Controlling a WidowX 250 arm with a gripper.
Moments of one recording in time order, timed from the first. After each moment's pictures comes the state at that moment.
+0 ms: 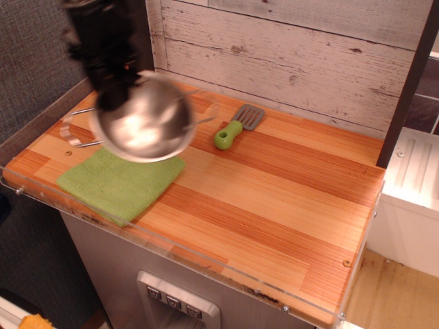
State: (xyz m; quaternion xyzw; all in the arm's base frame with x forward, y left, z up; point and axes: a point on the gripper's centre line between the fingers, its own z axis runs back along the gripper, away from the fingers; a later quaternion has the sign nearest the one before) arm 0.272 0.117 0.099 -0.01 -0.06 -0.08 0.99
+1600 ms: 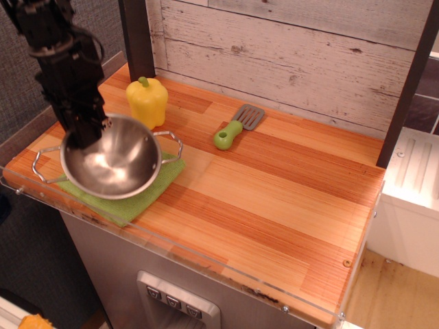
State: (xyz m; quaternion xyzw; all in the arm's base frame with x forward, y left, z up) arm 0.252 0.135 0.056 -0.03 -0.03 -0.10 0.99
